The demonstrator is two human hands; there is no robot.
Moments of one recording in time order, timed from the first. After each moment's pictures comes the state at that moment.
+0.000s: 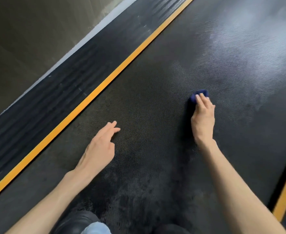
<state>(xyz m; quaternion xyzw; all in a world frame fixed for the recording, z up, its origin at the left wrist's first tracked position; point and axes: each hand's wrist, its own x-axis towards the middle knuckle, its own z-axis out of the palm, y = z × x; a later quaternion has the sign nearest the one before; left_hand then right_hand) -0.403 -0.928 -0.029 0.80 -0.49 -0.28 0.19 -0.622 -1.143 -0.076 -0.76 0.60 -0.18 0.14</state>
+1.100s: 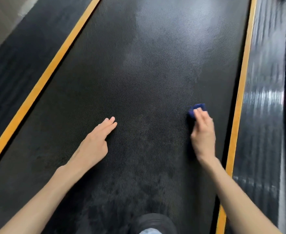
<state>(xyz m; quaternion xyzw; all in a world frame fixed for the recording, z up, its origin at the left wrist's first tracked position) -0.471 -1.002 -0.051 0.66 -0.68 -0.29 0.14 -0.791 -1.076 -0.080 -0.67 0.71 -0.20 0.10</state>
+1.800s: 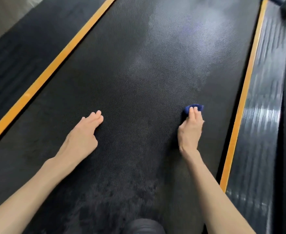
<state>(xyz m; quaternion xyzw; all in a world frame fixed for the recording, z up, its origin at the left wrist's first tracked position) -0.445 -1.010 -0.058 0.74 -0.60 -0.27 0.13 -0.733 -1.112 -0.074 -0.60 0.77 -0.19 0.10</state>
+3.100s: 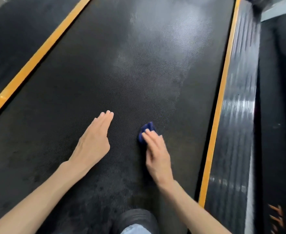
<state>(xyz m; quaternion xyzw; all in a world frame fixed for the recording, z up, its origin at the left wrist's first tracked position) -0.506 -1.004 -0.056 0.68 -0.67 -0.24 0.17 -0.723 -0.990 -0.078 -0.77 0.59 -0.18 0.17</state>
